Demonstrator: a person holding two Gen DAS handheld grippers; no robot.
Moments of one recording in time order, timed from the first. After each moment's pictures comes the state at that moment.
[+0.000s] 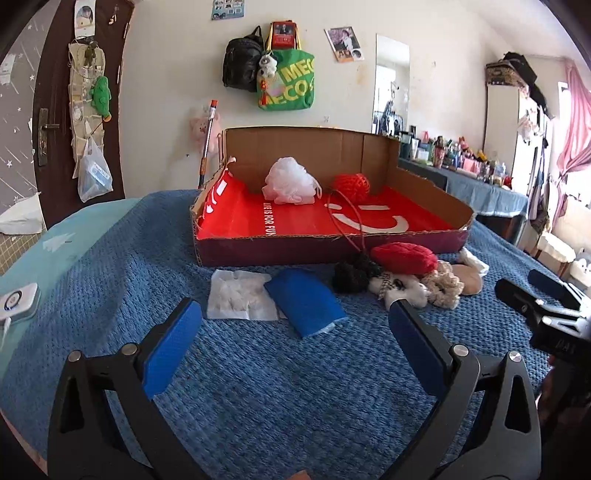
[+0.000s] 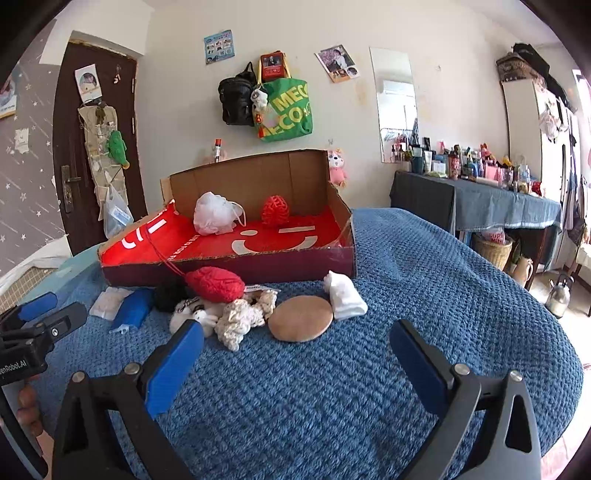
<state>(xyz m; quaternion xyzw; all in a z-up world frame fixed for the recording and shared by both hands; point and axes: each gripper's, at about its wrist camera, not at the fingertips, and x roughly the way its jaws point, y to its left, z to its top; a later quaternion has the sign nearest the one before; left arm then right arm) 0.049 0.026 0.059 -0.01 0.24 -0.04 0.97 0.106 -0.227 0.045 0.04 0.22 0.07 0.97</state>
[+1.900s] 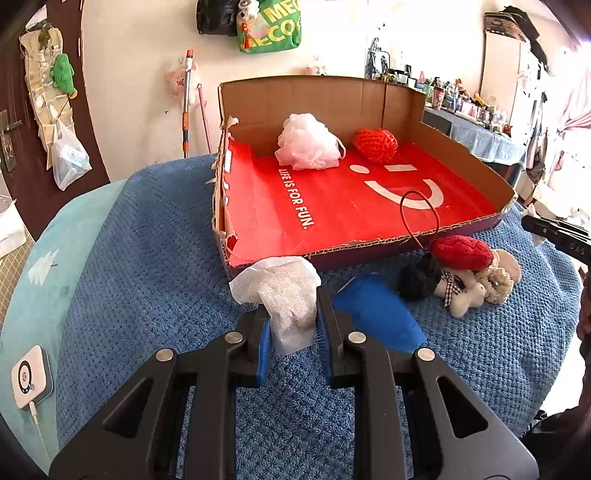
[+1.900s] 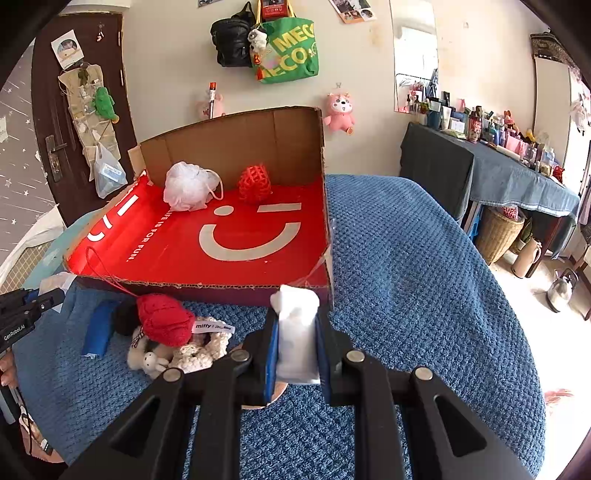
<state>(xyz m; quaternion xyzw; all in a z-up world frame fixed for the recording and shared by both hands) 0.131 0.075 0.077 0.03 0.36 -0.08 0.93 0.197 -0.252 0.084 0.01 0.35 0.08 0.93</state>
